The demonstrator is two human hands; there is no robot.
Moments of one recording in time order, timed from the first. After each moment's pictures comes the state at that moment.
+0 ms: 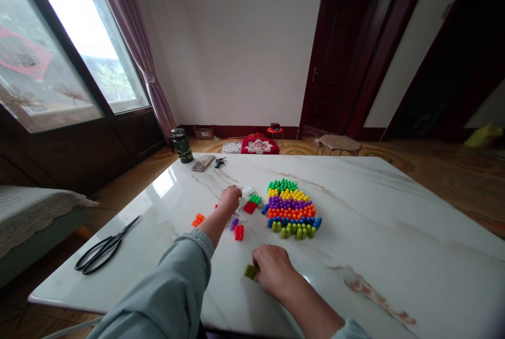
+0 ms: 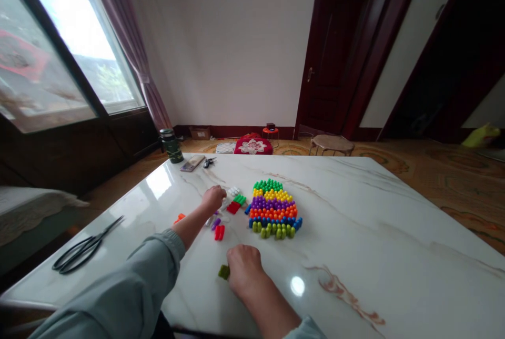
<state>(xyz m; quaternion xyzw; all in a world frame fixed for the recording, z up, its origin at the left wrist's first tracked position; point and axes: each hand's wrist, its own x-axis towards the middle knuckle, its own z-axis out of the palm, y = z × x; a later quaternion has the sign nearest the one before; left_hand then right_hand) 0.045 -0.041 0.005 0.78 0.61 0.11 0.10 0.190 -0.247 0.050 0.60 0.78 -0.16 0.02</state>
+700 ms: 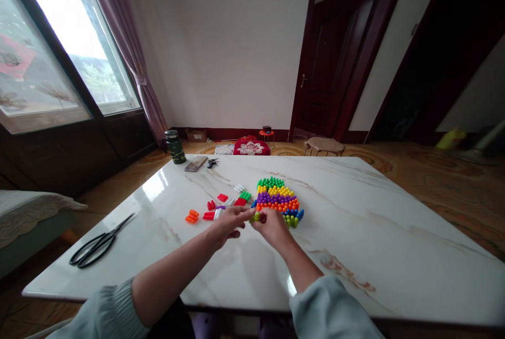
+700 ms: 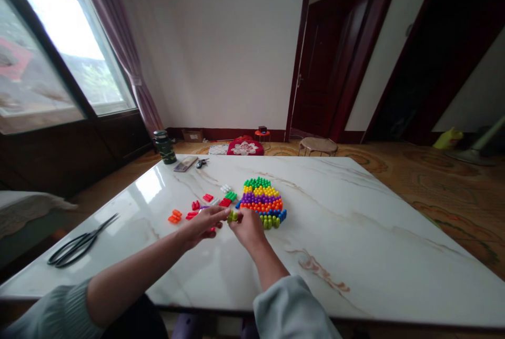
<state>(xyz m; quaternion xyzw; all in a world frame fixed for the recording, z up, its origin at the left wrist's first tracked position) 0.074 -0.196 0.072 0.52 0.50 0.27 0.63 0.229 -0.221 0.050 0.65 0.63 -0.24 -0.35</state>
